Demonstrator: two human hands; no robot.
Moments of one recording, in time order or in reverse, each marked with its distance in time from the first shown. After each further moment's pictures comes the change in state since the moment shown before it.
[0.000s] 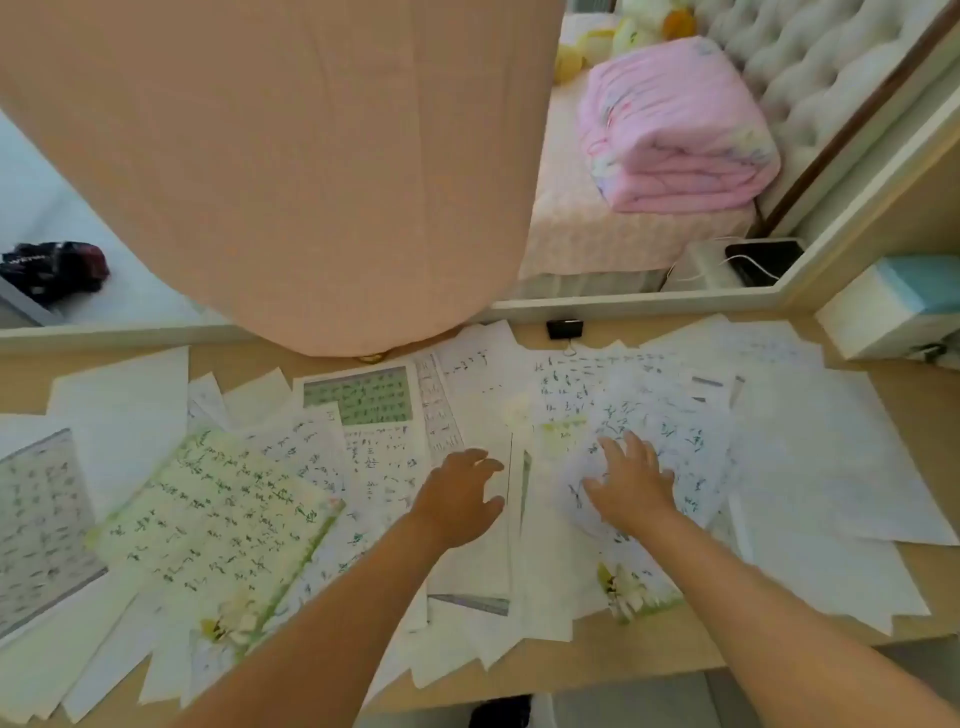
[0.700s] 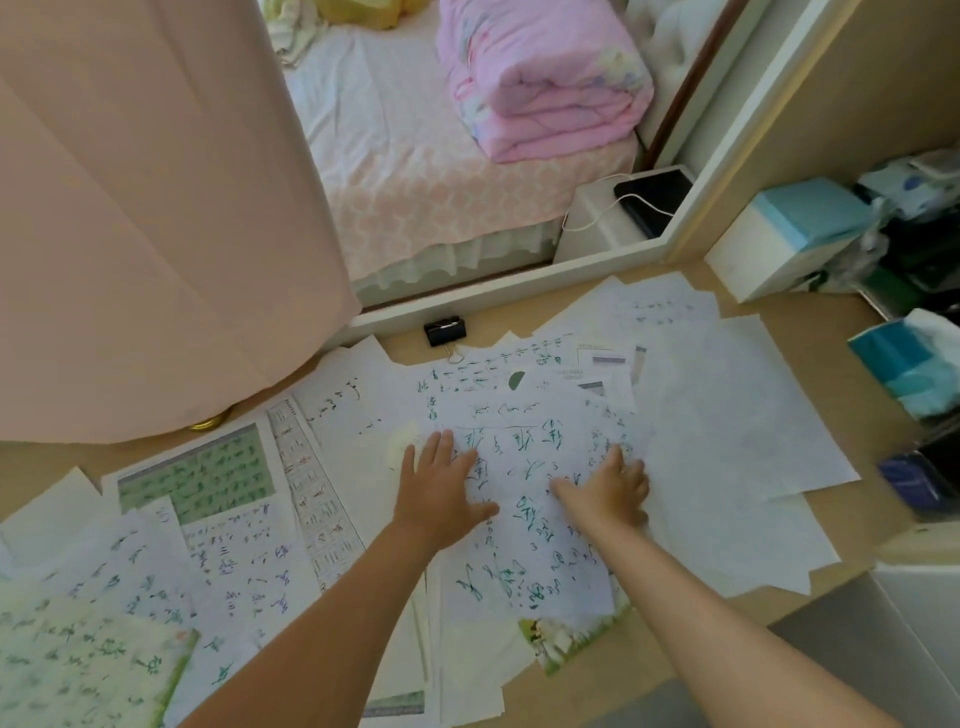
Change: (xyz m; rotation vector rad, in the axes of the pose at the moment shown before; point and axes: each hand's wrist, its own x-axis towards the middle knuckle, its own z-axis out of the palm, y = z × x) left_hand 0.140 0.071 0.050 0.285 -0.111 0.058; right_hand 0.054 0.074 0.002 0.550 0.089 0.692
